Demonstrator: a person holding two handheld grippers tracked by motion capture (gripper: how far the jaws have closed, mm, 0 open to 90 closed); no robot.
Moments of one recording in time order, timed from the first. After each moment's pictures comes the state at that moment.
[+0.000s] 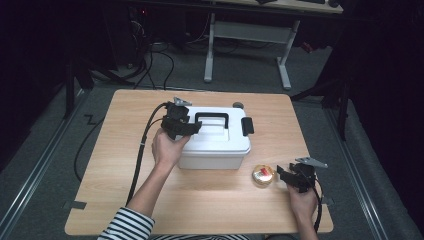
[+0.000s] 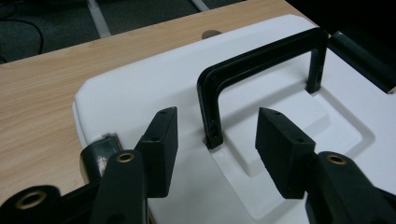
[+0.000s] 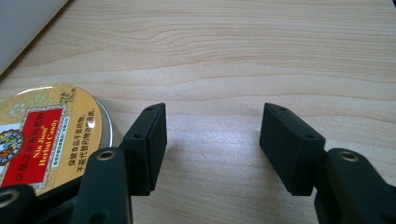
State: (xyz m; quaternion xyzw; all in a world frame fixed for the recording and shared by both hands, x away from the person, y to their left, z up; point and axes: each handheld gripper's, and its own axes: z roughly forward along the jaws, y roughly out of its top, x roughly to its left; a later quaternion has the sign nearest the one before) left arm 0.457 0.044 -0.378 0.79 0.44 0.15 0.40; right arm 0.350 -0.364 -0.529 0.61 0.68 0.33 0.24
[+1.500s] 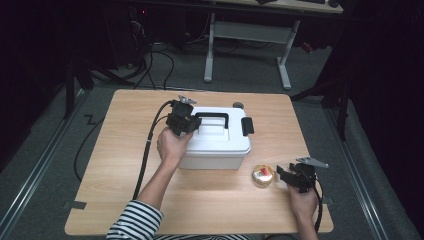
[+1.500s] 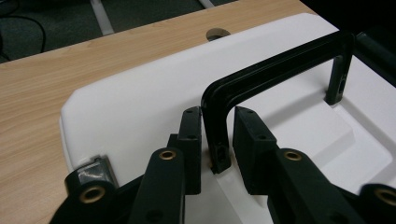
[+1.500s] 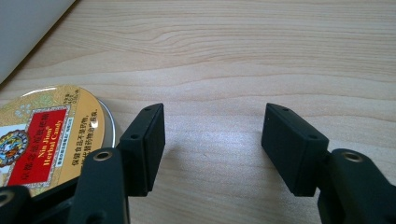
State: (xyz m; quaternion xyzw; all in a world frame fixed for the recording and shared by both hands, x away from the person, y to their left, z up) left arm 0.470 0.030 -0.385 0.80 0.44 0.16 0.39; right arm 0.350 -0.366 -0.529 0.61 0.68 0.34 0.23
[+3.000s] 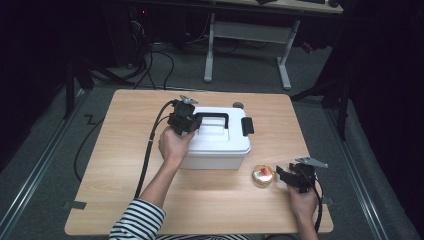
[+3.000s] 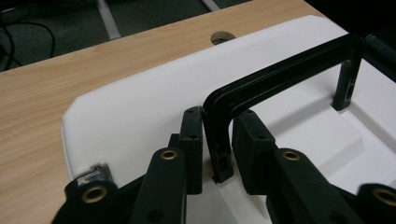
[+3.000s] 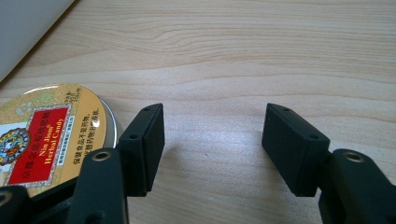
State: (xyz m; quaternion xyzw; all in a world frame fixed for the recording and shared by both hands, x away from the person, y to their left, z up) left arm 0.471 0.025 -0.387 0.80 0.44 0.18 0.38; right arm 0.350 -0.364 -0.529 0.60 0.68 0.33 0.23
